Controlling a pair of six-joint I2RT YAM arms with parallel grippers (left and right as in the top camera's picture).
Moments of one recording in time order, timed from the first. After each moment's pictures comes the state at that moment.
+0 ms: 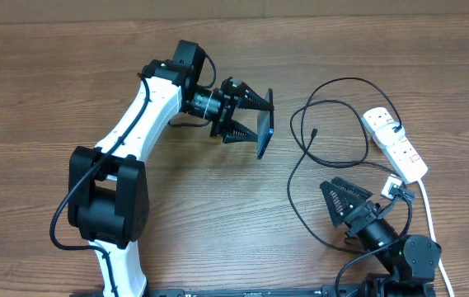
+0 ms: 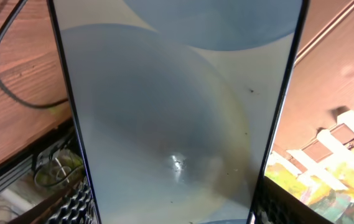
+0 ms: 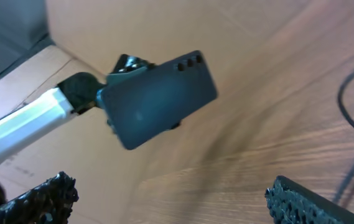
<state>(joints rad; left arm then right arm) -0.29 2.03 1.64 -0.99 1.33 -0.77 -0.07 0.01 0.02 0.03 -0.71 0.99</state>
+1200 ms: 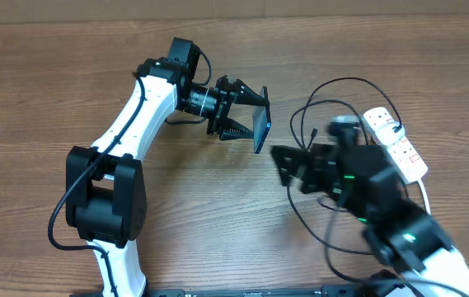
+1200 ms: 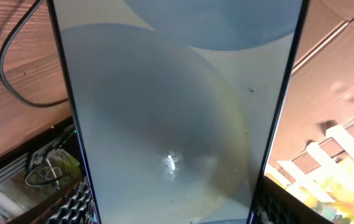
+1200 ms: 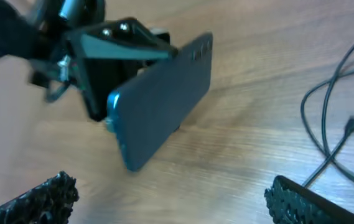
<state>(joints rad) -0.27 2.03 1.64 -0.98 1.32 -0.83 0.57 0.91 0.85 -0.46 -0.04 0.59</state>
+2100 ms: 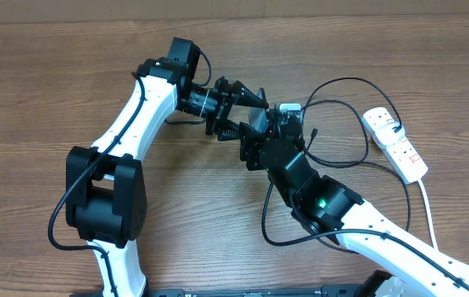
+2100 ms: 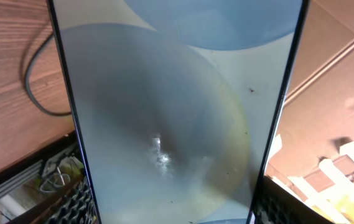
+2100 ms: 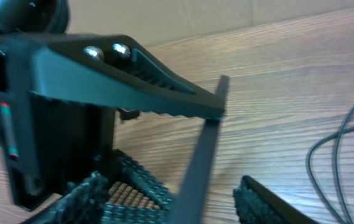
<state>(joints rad) -0.27 2.03 1.64 -0.98 1.24 -0.84 0.79 1.31 0.85 -0.05 0.40 0.59</state>
